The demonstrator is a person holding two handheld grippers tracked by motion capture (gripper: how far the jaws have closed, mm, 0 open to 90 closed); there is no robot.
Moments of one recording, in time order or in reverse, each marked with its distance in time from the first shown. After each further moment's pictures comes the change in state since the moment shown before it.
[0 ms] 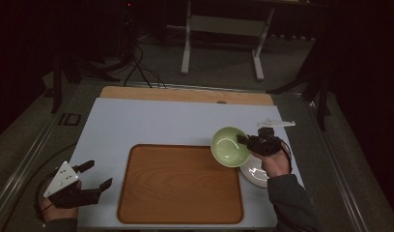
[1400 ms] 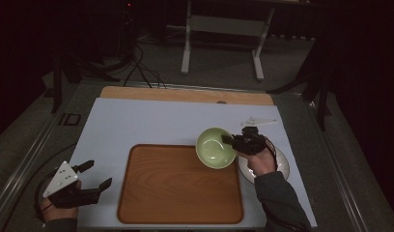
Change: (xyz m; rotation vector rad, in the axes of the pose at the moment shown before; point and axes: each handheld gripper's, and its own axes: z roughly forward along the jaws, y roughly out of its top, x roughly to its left) left arm 0.000 0.000 0.000 -0.004 0.000 -0.003; right arm 0.029 0.010 0.026 0.005 0.081 -0.050
